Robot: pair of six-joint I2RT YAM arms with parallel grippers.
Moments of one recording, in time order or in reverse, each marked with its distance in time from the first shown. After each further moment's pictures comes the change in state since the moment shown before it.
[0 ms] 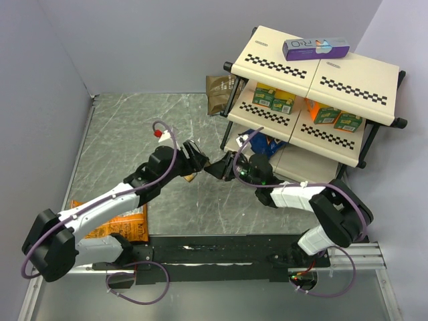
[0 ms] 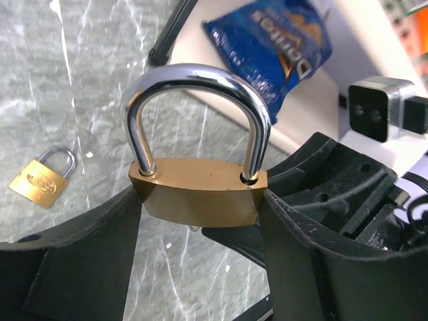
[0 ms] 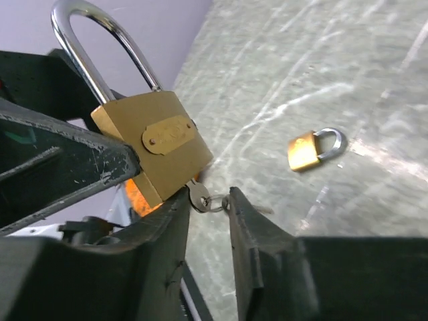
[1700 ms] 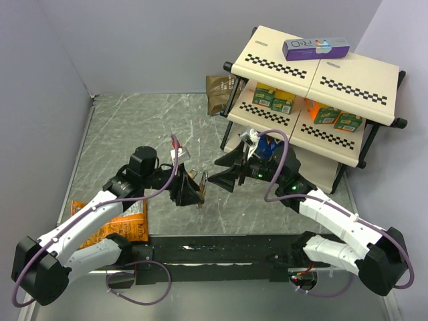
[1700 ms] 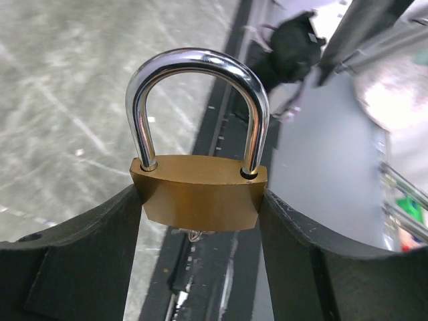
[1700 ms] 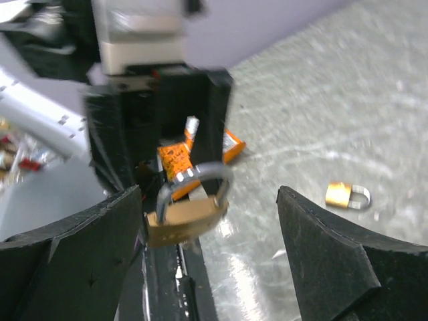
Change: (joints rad) left arm 0.138 -0.178 -0.008 -0.267 0.972 0.593; right arm 0.011 -0.466 0.124 -0.463 -0.281 -0.447
